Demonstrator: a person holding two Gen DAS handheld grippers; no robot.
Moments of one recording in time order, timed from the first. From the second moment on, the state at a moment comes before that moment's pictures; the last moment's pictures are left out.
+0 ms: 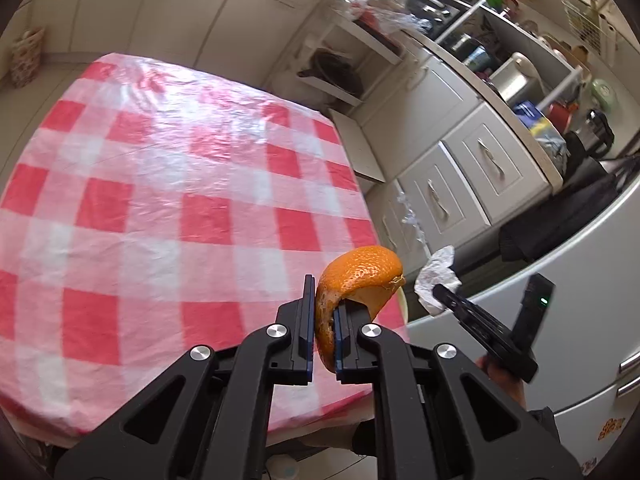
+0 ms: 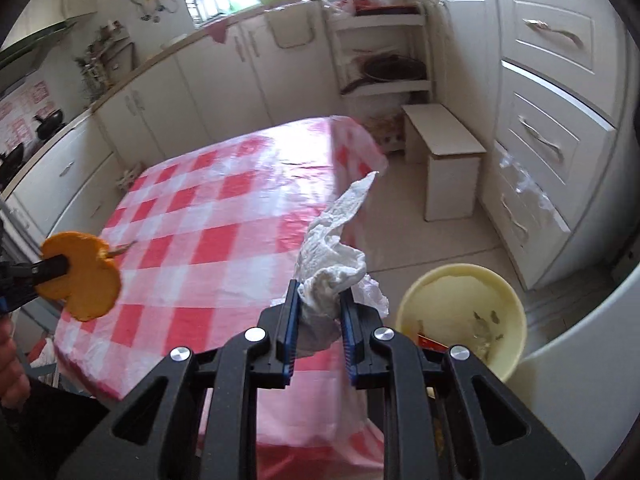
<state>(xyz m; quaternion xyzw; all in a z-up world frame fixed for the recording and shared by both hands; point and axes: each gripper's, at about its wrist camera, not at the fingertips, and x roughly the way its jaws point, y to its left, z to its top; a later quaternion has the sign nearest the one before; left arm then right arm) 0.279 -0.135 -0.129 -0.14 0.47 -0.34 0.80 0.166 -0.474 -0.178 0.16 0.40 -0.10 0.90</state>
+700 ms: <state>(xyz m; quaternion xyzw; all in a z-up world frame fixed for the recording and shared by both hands) 0.249 -0.412 -0.201 -0.04 0.55 -0.36 0.75 0.157 -0.598 -0.116 0.28 0.24 -0.15 0.92</state>
